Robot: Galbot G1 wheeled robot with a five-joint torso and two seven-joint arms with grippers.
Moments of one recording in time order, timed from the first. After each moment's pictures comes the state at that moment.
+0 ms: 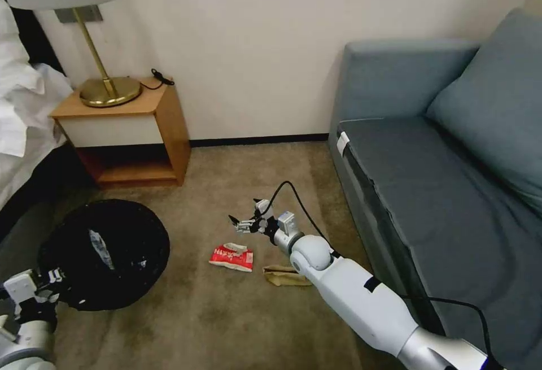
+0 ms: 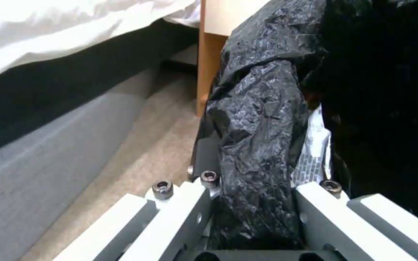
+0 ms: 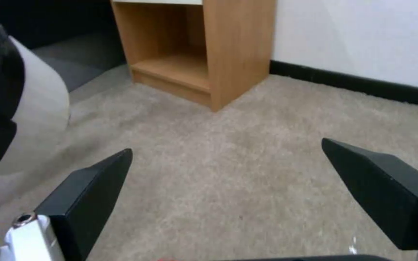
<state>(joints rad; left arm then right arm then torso) 1.69 -1.33 -1.08 -1.92 -0.57 0.06 -0.05 -0.69 1.33 -0.30 1.26 0.44 -0.05 -0.10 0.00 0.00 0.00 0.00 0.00</state>
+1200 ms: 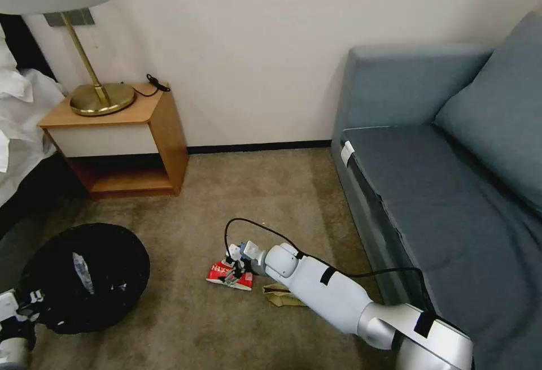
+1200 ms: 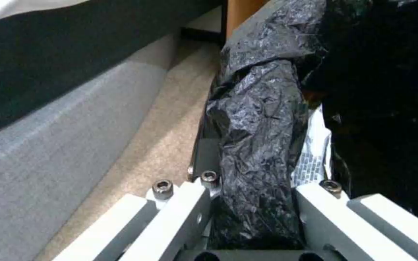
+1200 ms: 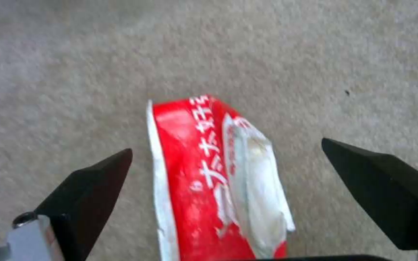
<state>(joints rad) 1.70 -1.22 -1.09 -1.73 -0.62 0.03 -0.04 -0.54 1.50 -0.53 0.85 0.14 -0.22 -0.39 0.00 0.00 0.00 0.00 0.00</state>
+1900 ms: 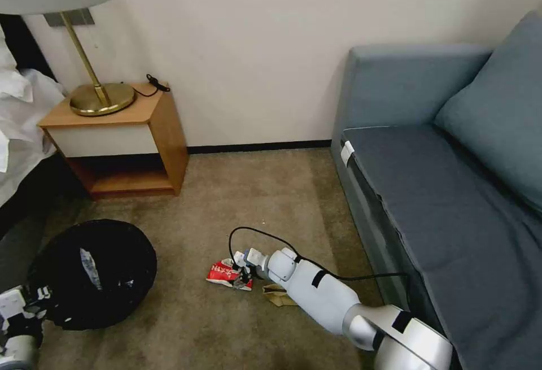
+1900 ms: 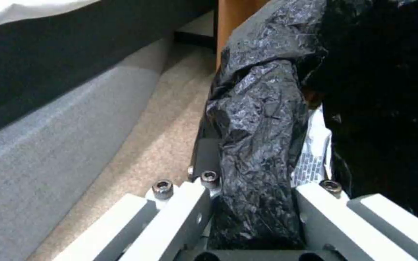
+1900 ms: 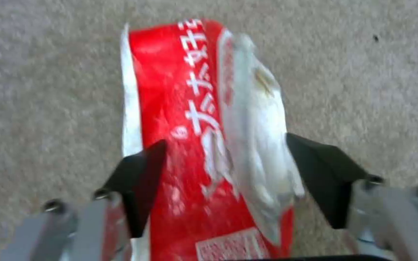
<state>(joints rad) 1.71 -1.24 -1.09 -1.77 -0.61 0.03 -0.04 -0.54 1.61 -0.41 0.59 -0.08 -0.10 -0.45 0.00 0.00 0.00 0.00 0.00</state>
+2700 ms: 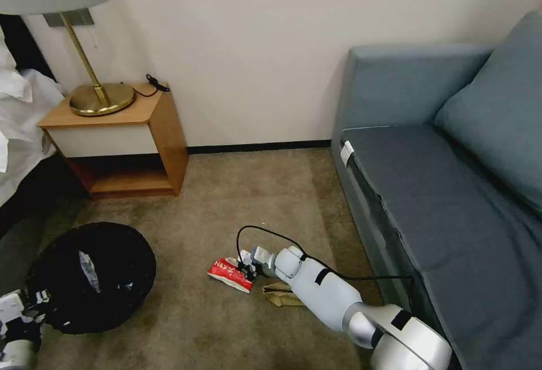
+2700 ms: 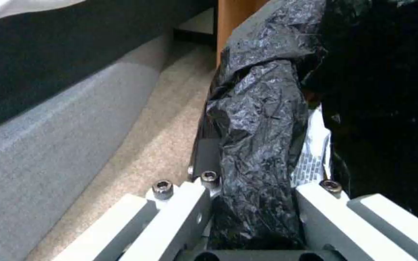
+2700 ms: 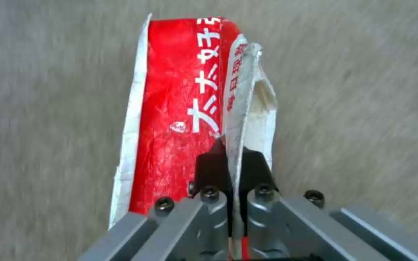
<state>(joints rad) 1.73 -1.25 -1.09 -1.77 -0.60 0.02 -0.03 -0.55 1.60 -0.32 0.62 -0.12 -0.02 -0.50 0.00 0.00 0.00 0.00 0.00</state>
